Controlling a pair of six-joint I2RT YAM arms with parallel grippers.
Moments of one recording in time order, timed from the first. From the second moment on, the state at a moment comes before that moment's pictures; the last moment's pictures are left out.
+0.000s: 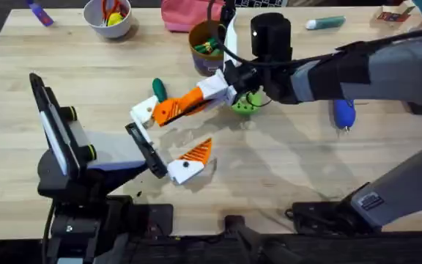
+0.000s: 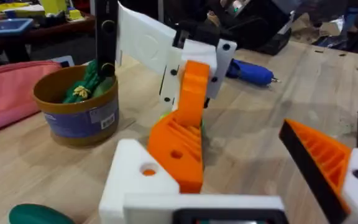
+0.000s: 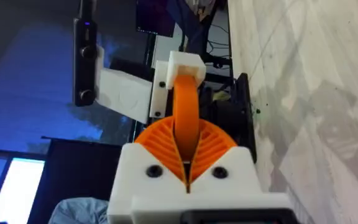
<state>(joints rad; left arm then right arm) -0.01 0.01 0.01 -0.09 0.96 0.05 0.51 1.84 0.90 0.54 -1.47 0.92</state>
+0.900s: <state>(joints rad) -0.01 0.01 0.01 -0.09 0.95 0.07 0.55 1.86 0.96 0.53 -1.39 0.97</state>
